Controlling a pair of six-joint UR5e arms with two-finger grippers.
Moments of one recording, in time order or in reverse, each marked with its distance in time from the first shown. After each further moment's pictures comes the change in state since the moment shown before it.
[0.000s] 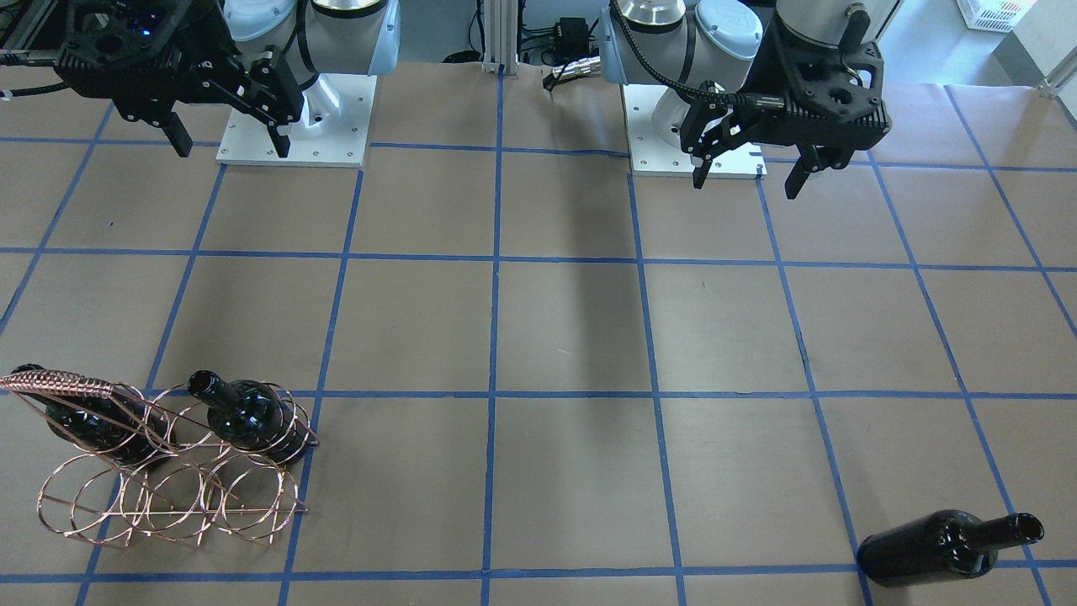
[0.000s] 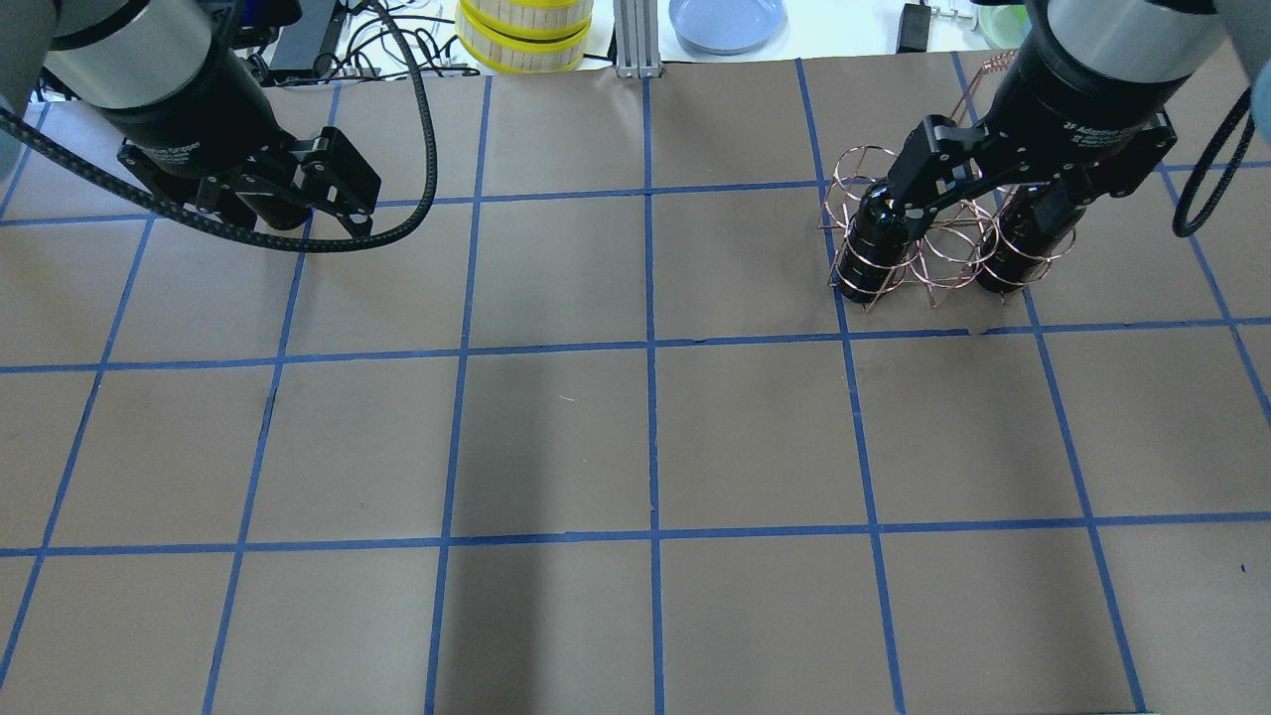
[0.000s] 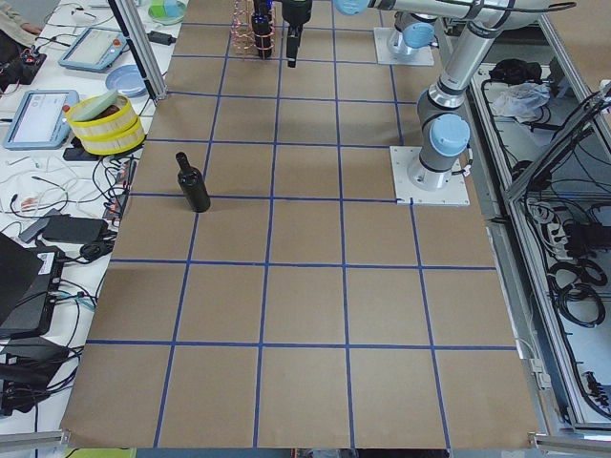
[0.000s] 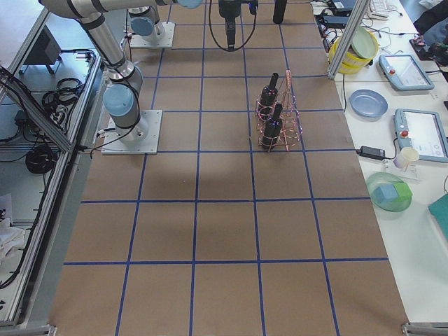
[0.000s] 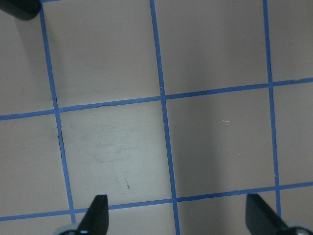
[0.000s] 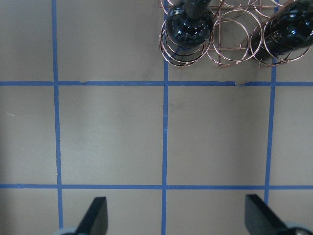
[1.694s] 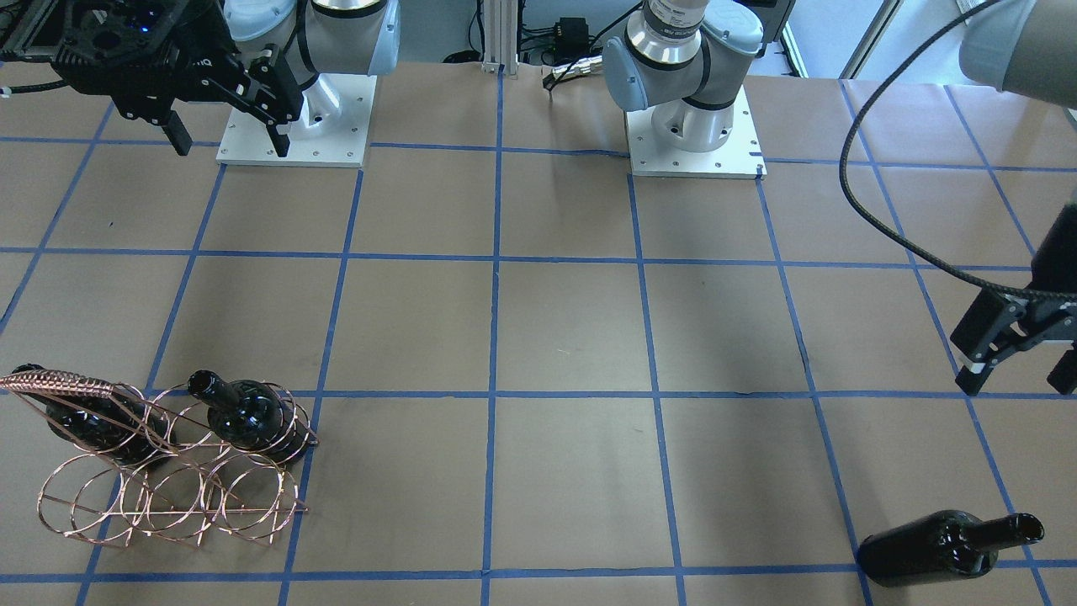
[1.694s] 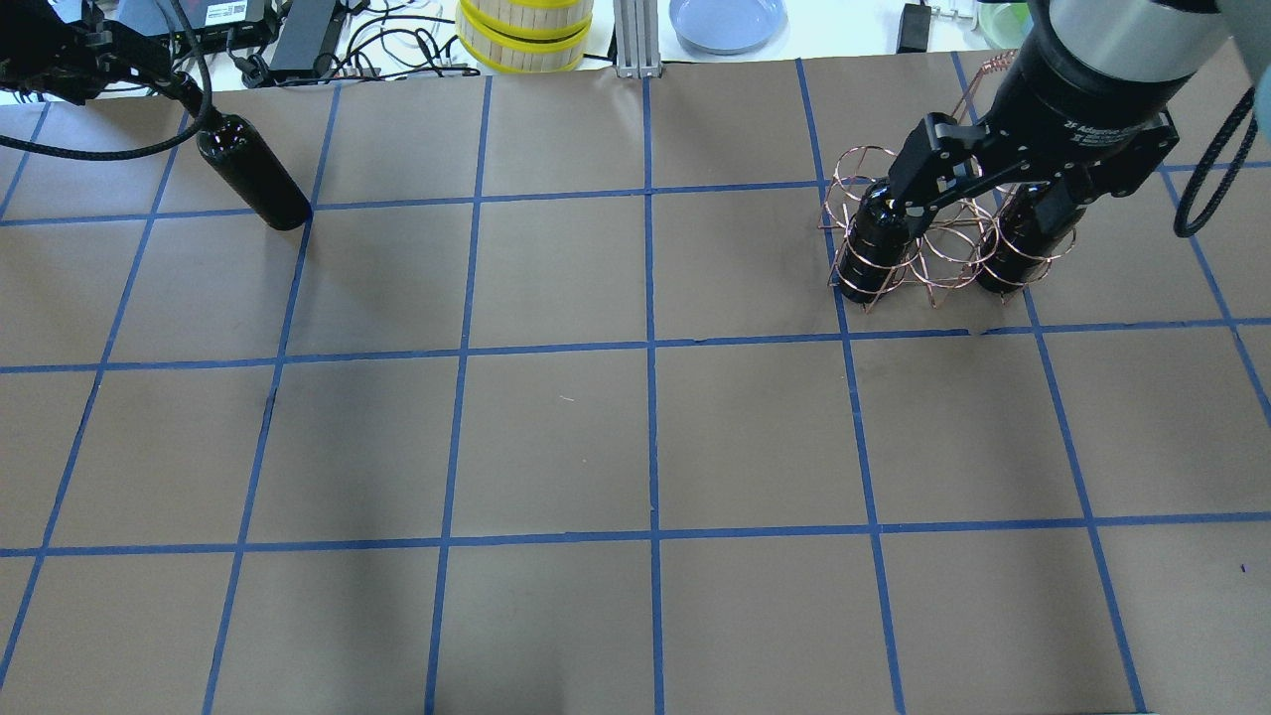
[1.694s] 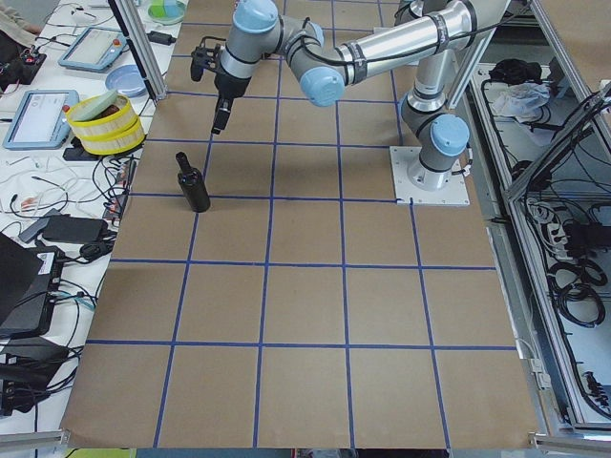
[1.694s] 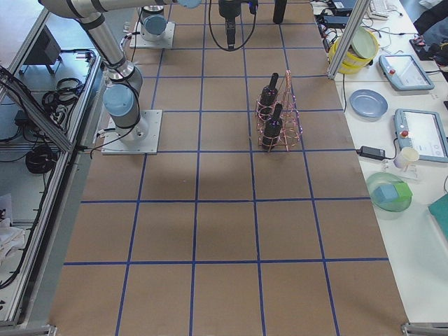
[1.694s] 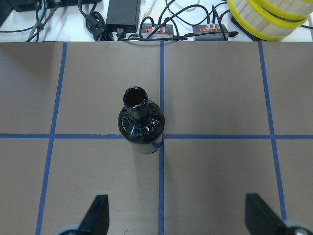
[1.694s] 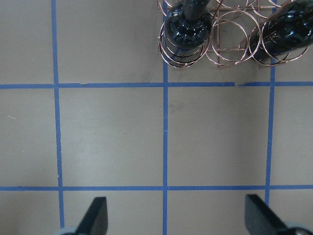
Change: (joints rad) left arm 0.413 -0.267 0.018 0.594 -0.185 0.246; right arm 0.000 -0.003 0.000 -0.004 0.000 0.012
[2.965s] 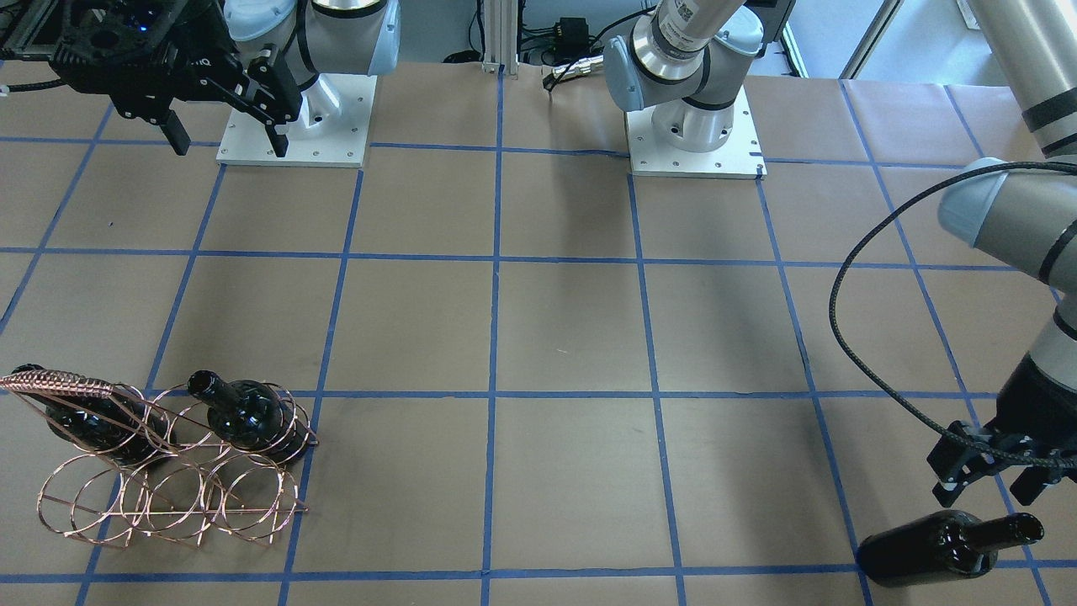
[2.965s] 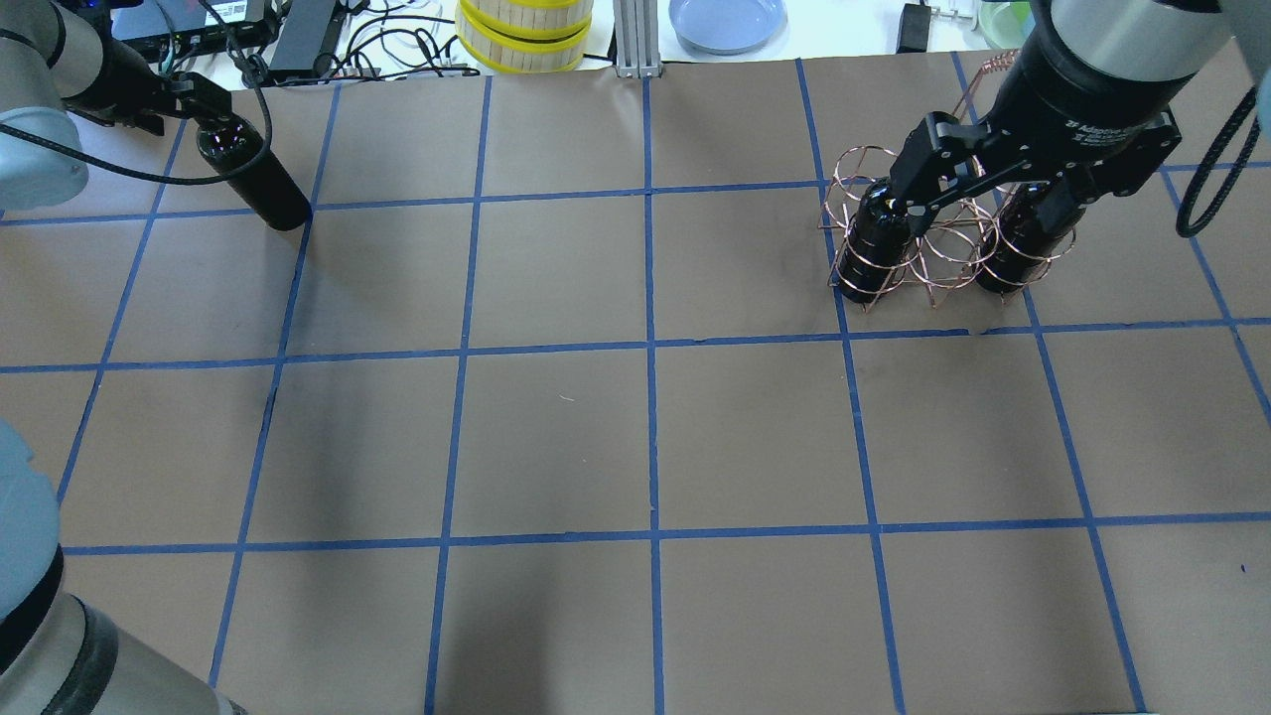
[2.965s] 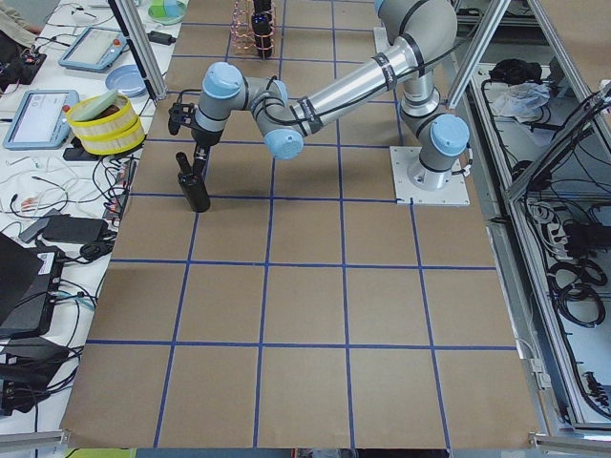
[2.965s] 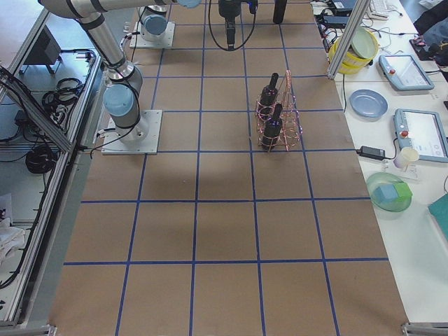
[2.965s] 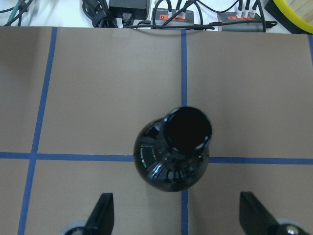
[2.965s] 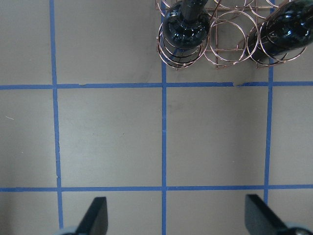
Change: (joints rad) left arm -0.035 -0.223 0.046 0.181 0.045 -0.002; right arm 0.000 0.000 0.000 -0.001 -0.006 0.001
